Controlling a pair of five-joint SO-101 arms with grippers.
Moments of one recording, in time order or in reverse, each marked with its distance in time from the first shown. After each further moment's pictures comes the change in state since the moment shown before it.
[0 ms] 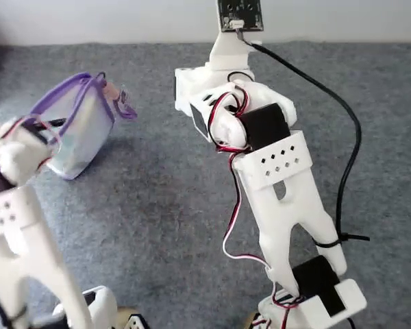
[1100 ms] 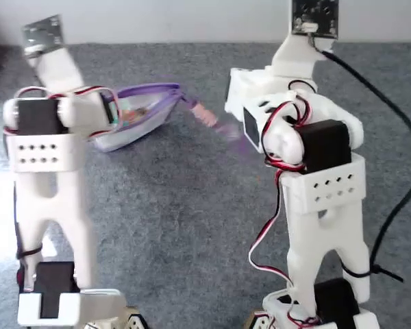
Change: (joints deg) left arm 16.0 21.3 -18.1 8.0 -13.5; right arm 10.2 -10.9 0.0 12.4 -0.2
